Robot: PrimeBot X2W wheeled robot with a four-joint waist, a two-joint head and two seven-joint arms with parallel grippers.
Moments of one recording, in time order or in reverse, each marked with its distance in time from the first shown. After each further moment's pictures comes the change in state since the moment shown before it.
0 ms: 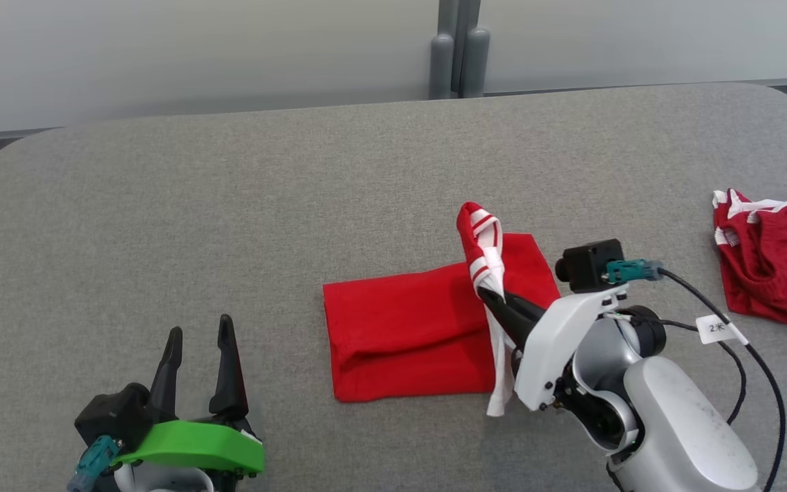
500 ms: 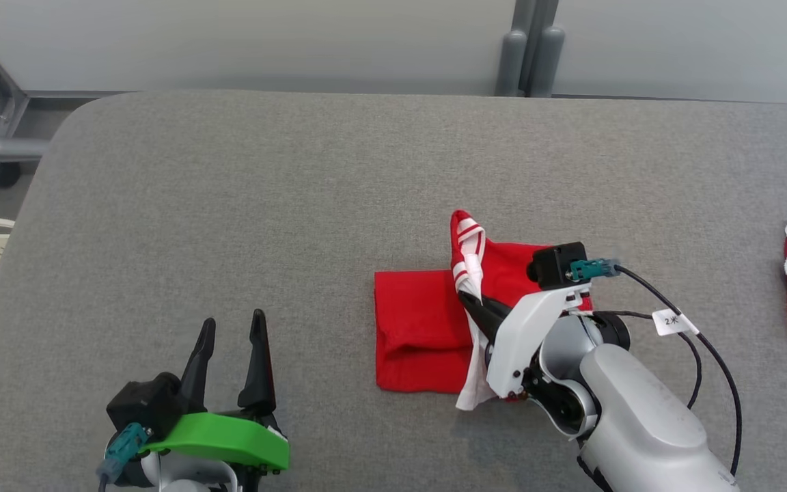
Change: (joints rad) left arm -0.031 -0.015 -0.056 0.026 0.007 -0.030 0.006; right arm -0.155 0.085 0.097 0.383 0.058 0.000 -0.172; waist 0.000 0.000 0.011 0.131
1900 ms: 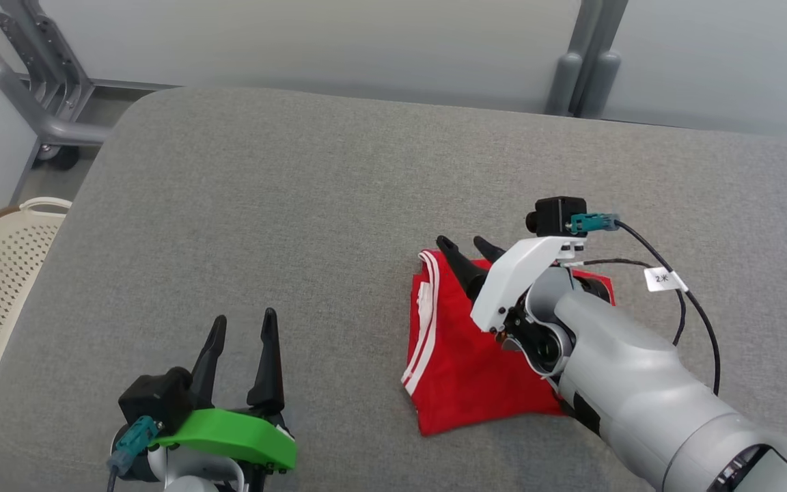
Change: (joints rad) left arm -0.019 0.012 -0.039 0.004 0.004 0.010 0.020; right arm -0.365 0.001 0.444 0.487 0.595 0.000 -0.325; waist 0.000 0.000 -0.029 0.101
